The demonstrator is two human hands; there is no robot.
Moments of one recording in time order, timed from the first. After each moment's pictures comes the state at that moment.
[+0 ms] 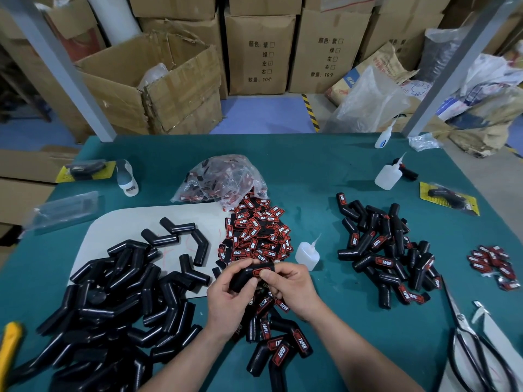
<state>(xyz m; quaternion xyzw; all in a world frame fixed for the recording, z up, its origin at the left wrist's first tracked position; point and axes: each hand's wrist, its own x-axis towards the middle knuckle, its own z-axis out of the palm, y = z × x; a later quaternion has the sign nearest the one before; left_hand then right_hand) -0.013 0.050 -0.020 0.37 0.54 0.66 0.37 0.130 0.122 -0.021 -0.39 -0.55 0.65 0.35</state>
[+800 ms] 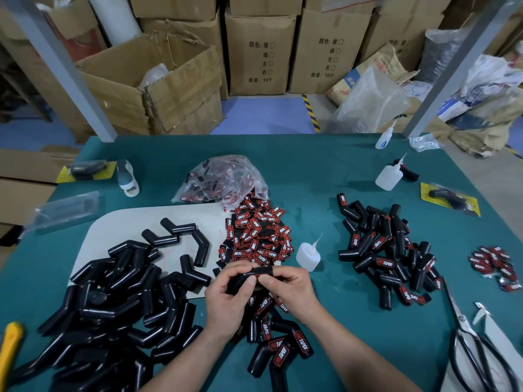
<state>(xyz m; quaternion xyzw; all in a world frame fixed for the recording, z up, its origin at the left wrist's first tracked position) -0.018 0.050 -0.021 0.41 0.51 0.68 0.33 0.128 0.113 -0.012 -0.34 -0.54 0.66 0.39</state>
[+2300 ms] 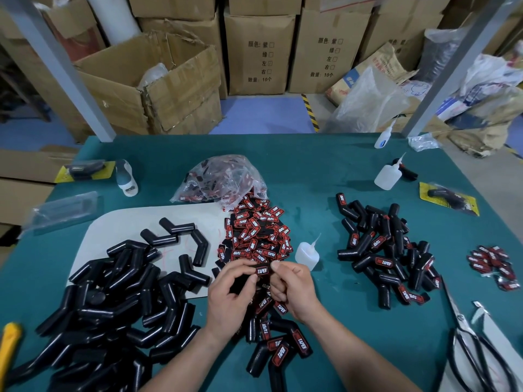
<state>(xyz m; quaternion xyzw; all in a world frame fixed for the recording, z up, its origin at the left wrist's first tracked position) -0.021 0.053 -0.026 0.51 0.56 0.61 0.23 0.124 0.119 -0.014 -0.38 -0.43 0.72 0.39</state>
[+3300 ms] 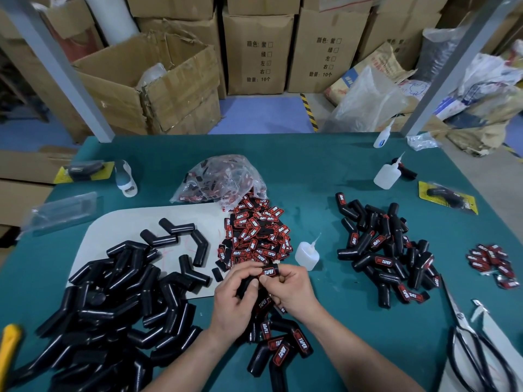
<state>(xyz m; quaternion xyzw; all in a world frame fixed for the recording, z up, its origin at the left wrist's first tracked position) -0.015 0.050 -0.023 0.52 0.54 0.59 0.28 0.125 0.113 -0.015 -0.42 -0.55 0.63 0.35</state>
